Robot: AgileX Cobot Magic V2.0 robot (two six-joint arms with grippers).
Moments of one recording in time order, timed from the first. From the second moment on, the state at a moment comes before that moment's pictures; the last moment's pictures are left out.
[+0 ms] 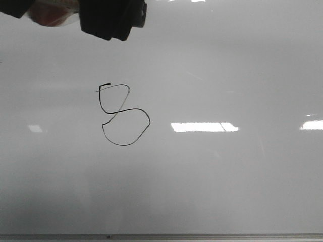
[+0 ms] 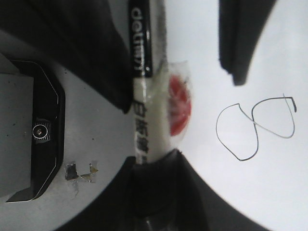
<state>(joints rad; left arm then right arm) -0.68 0.93 -0.88 -0.28 0.69 1.04 0.99 1.52 -1.49 0.00 1.06 -0.59</state>
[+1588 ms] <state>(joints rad) -0.40 0.72 -0.67 -0.29 0.54 0.50 0.63 1.03 -1.05 0.02 0.68 -0.18</state>
